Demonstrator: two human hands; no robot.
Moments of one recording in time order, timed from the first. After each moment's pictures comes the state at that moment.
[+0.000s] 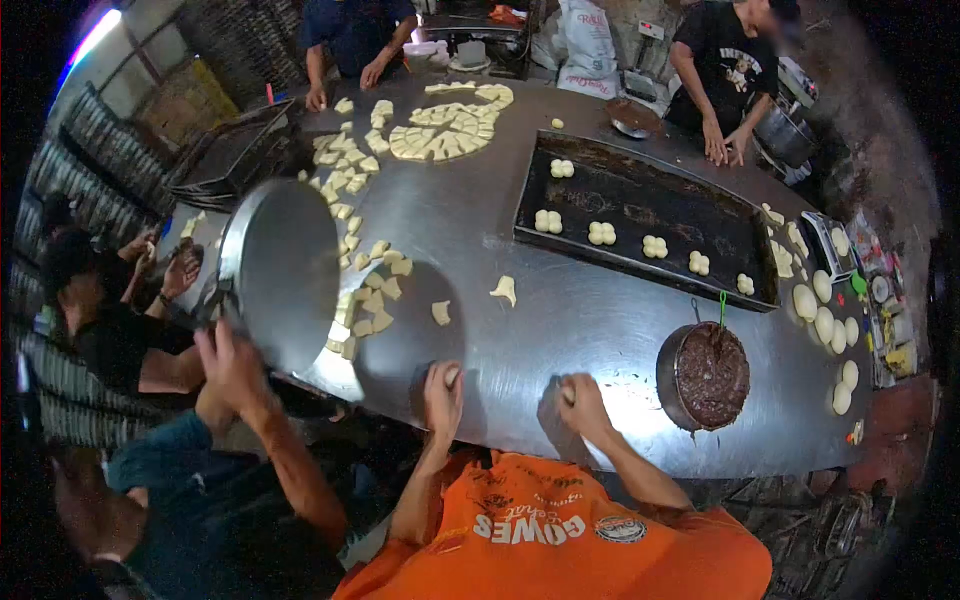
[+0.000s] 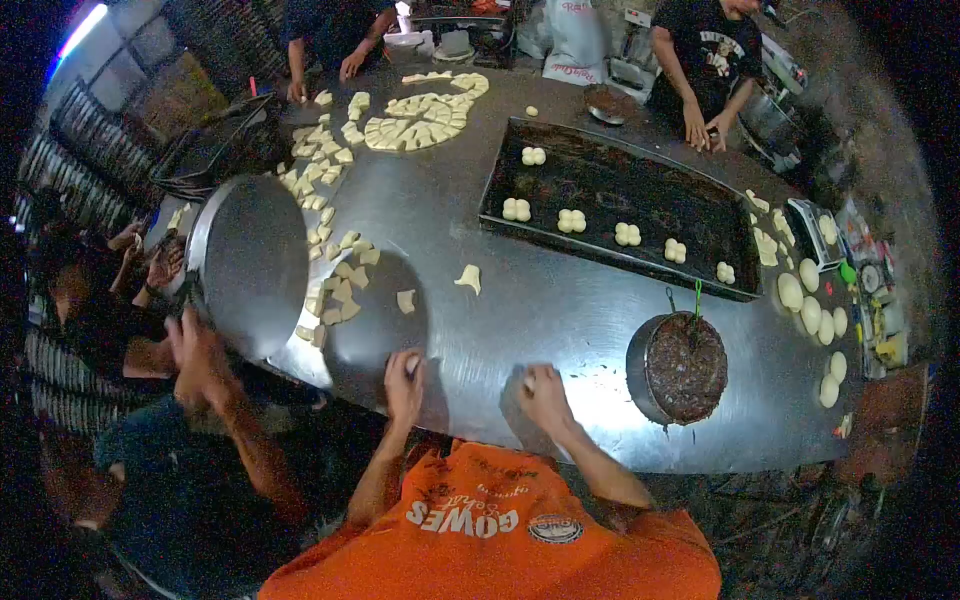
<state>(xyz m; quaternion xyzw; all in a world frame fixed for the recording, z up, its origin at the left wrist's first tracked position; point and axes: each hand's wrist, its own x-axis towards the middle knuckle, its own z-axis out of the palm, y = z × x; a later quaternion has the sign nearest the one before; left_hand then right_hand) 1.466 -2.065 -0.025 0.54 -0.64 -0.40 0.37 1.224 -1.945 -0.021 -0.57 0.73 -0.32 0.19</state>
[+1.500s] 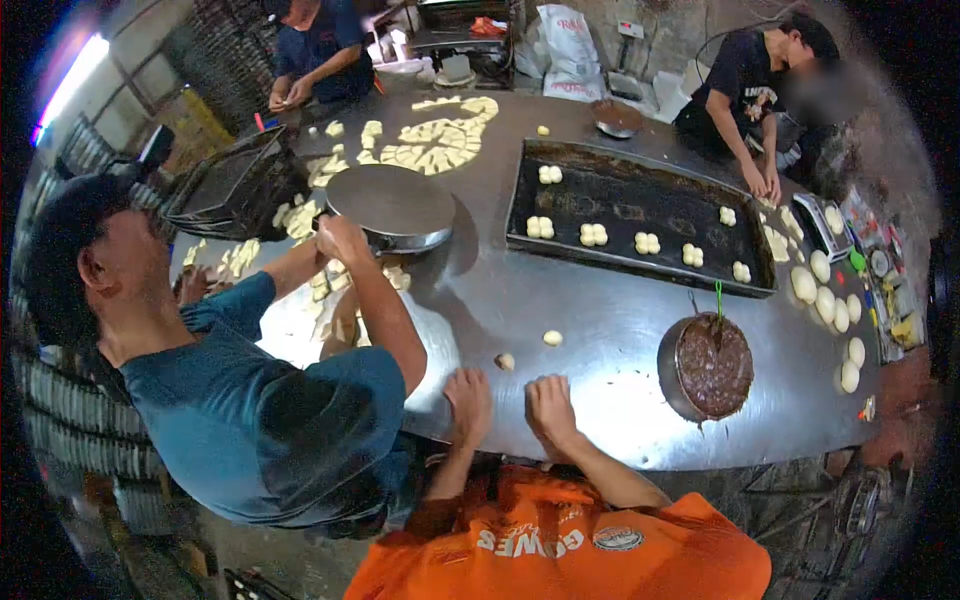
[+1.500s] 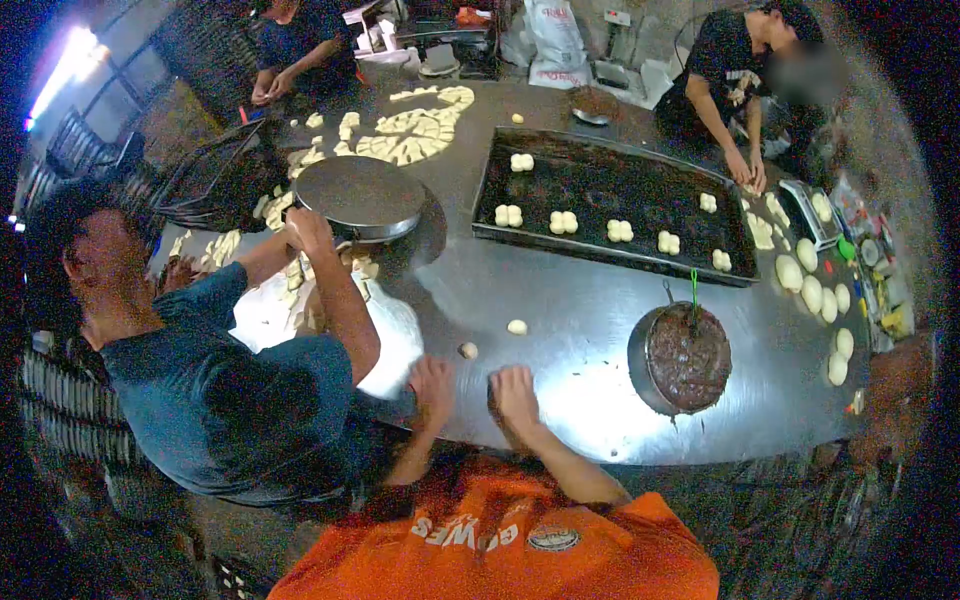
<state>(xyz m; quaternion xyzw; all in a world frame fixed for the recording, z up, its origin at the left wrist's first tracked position) 1.442 -2.065 -0.082 0.54 -0.83 -0.02 0.11 1.273 -1.971 -0.107 -0.67 0.69 -0.27 -0.03</state>
